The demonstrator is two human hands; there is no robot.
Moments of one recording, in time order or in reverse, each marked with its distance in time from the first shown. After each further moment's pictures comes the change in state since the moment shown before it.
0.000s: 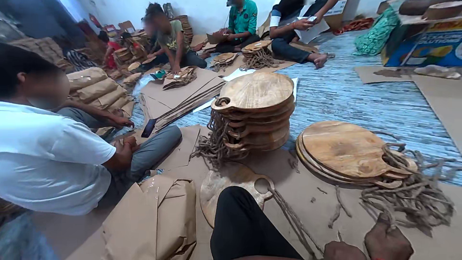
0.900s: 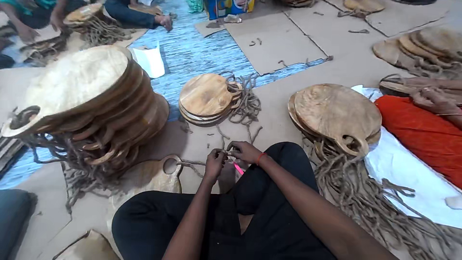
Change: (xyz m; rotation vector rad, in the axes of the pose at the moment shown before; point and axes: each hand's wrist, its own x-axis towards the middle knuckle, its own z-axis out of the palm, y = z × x) left_hand 0.019 -0.048 -0.034 -0.636 0.237 0.005; right_hand 0.008 0.007 -0.049 -0.033 -0.955 -0.294
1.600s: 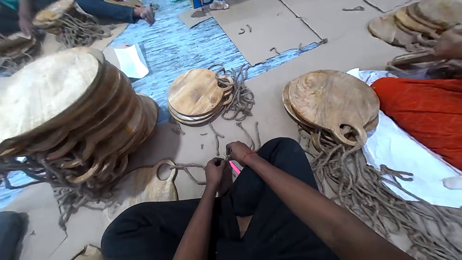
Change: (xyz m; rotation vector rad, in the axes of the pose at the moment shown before) left_hand 0.026 -0.044 0.020 0.391 0.058 -0.074; right_hand 0.026 0.011 0.015 -0.223 -0.078 0.351
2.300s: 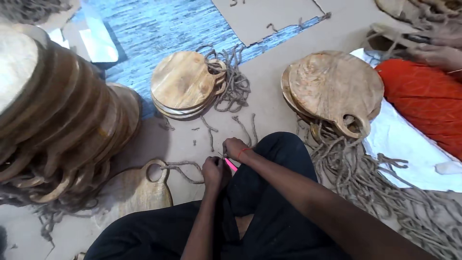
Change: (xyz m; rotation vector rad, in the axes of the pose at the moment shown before) left_hand -0.010 0.021 0.009 0.302 -0.006 -0.061; right_hand 0.002 -0.009 -0.002 -0.024 -0.112 0.136
